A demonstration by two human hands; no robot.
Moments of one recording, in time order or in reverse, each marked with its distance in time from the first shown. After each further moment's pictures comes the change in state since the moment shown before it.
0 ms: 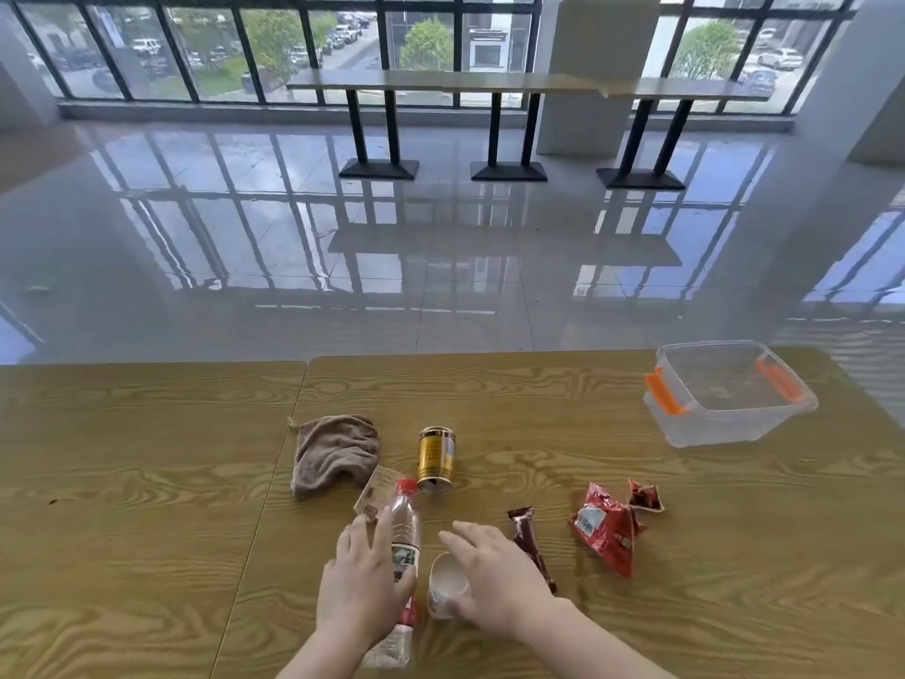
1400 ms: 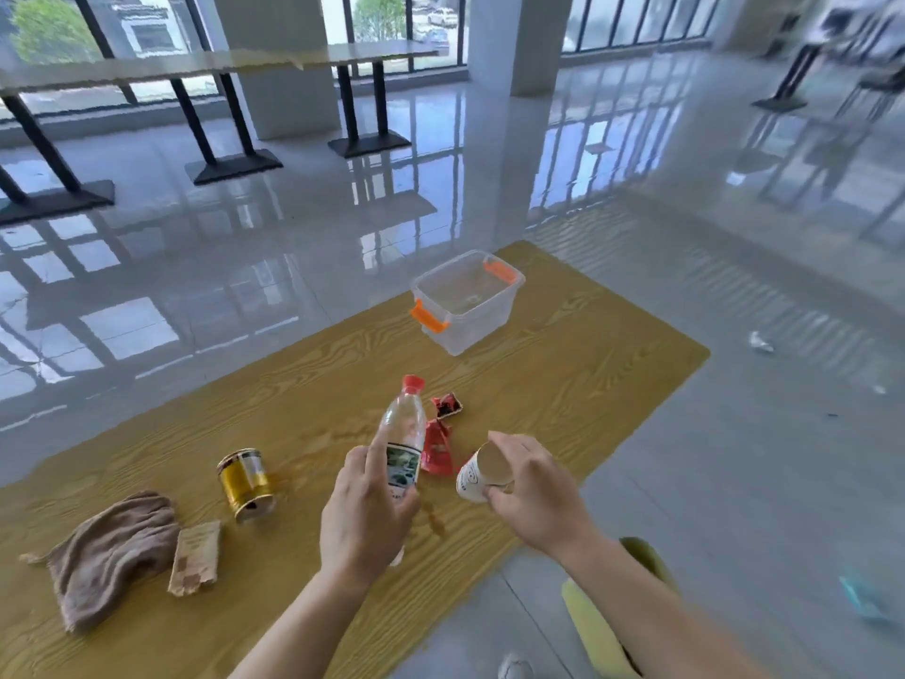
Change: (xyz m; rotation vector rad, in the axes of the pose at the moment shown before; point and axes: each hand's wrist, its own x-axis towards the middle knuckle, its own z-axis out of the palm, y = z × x) left_hand -0.018 0.176 -0.015 -0.300 0.011 0.602; right_hand -0.203 0.064 -0.040 0.249 0.772 0.671
